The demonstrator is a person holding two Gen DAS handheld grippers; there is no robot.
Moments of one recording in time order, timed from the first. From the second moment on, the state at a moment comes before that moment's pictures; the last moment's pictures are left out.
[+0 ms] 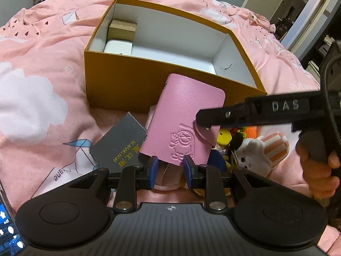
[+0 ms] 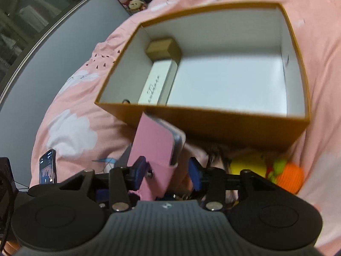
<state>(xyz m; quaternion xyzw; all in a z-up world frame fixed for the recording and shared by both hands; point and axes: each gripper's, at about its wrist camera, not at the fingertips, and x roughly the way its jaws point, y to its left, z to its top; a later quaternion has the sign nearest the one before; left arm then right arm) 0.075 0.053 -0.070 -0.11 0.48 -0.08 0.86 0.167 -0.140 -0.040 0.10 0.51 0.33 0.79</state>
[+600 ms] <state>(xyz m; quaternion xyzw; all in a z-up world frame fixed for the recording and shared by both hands) 0.069 0.045 -0.053 -0.05 0.47 -0.11 0.88 0.148 -0.182 0.003 0.13 0.45 0.32 0.82</state>
